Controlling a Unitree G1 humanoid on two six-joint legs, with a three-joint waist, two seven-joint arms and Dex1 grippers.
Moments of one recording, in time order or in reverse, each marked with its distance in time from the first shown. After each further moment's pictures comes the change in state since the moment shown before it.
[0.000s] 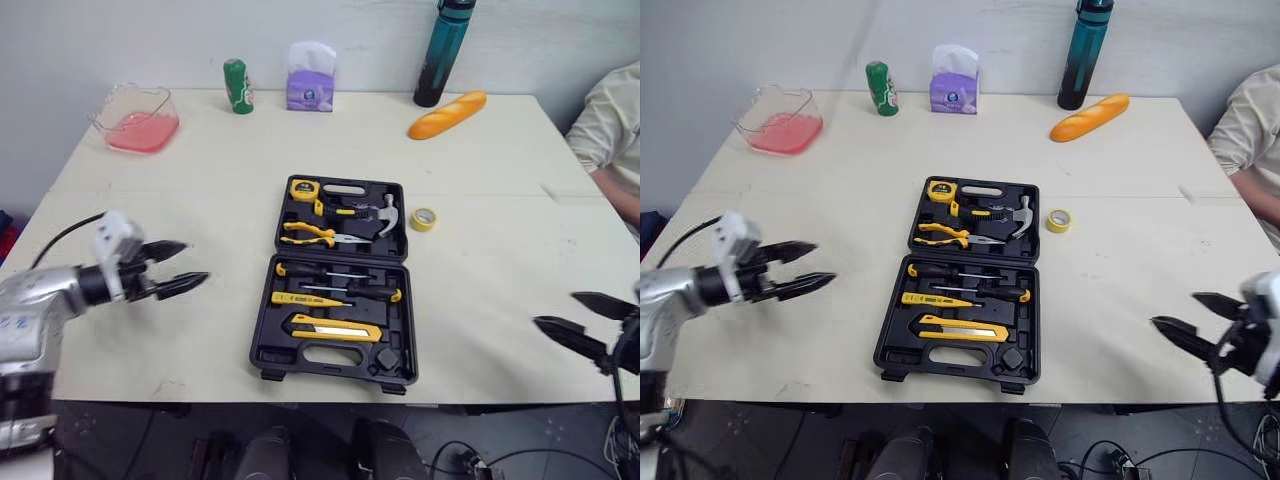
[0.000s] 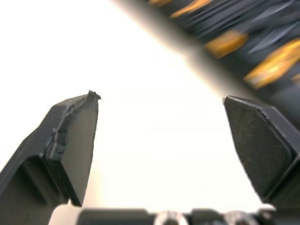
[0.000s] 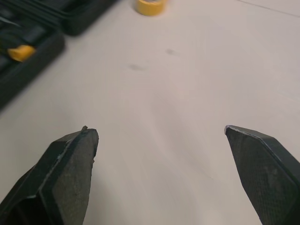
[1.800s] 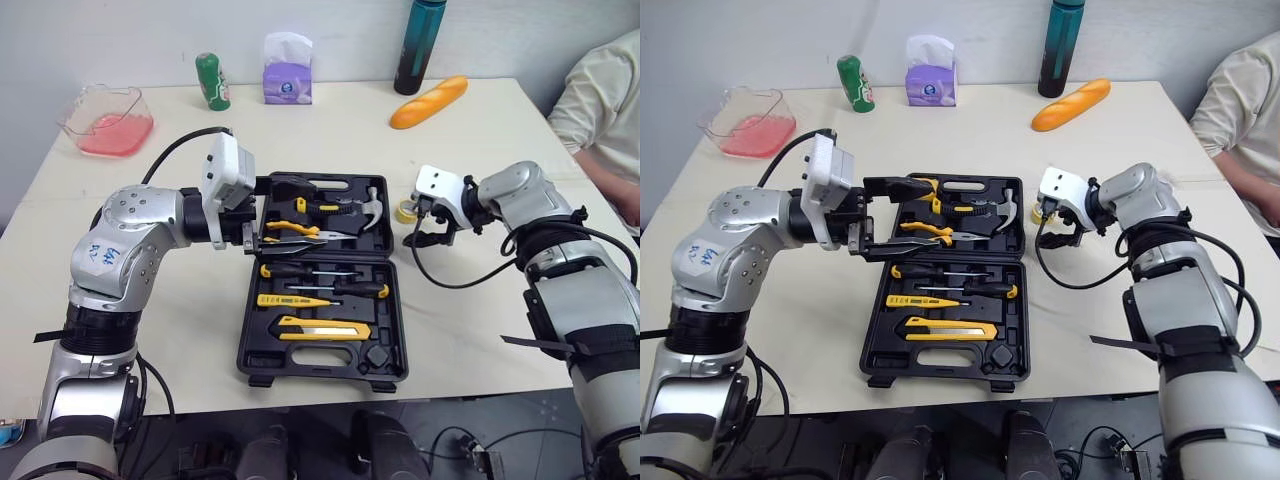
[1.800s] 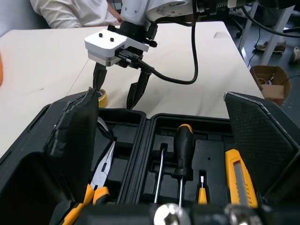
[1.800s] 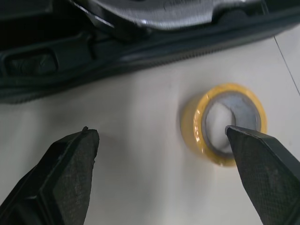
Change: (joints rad) left arm -0.503 -0.211 -0.398 -0.314 -0.155 0.120 -0.077; right arm -1.671 0.391 1.135 1.502 -0.883 -0.690 0.229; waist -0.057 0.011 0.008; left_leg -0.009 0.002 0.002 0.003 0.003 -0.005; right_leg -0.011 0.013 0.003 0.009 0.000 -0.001
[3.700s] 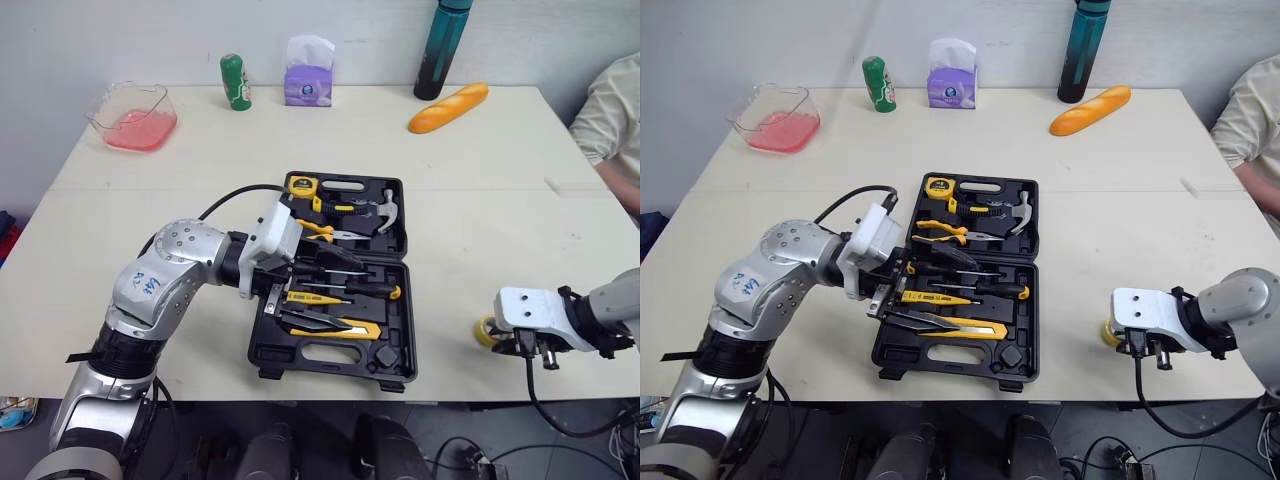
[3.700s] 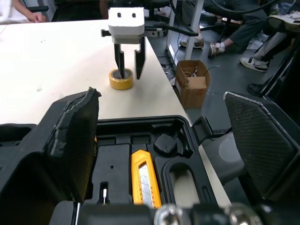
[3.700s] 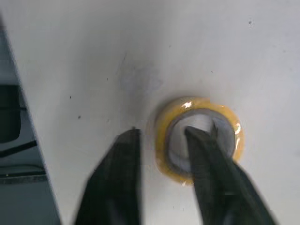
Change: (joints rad) left arm 0.086 -0.054 -0.152 -0.135 -0.057 0.015 -0.148; right arm 1.148 -0.746 -0.336 -1.539 0.311 0.458 0.286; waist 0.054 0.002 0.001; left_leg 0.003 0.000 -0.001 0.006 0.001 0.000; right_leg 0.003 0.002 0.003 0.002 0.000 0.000
